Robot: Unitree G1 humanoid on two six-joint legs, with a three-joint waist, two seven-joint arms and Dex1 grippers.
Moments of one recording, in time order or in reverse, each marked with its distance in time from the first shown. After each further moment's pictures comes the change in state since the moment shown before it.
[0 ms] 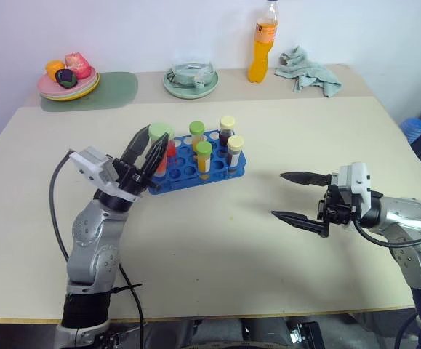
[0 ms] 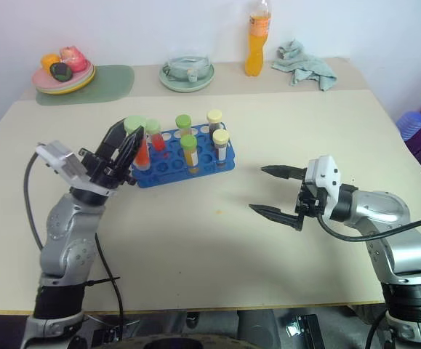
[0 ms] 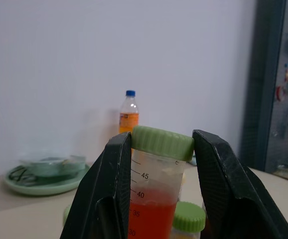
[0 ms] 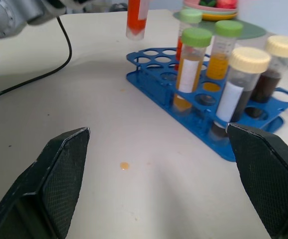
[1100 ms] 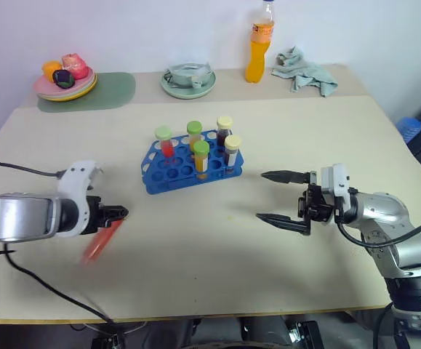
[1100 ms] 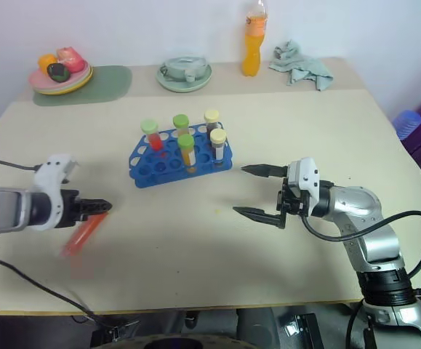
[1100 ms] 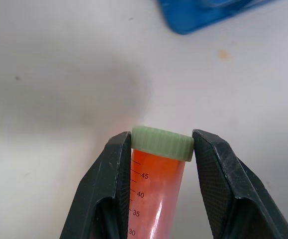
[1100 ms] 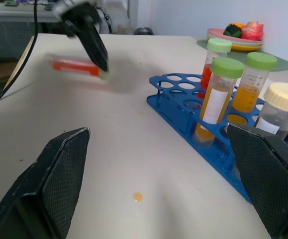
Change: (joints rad) left arm -0.029 0.966 0.151 -0.138 -1.409 1.420 1.112; right arm -0.125 0.099 0.143 0.144 -0.033 -0.146 0.095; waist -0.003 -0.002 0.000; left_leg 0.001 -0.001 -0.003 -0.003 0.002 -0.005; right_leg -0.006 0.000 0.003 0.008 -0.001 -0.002
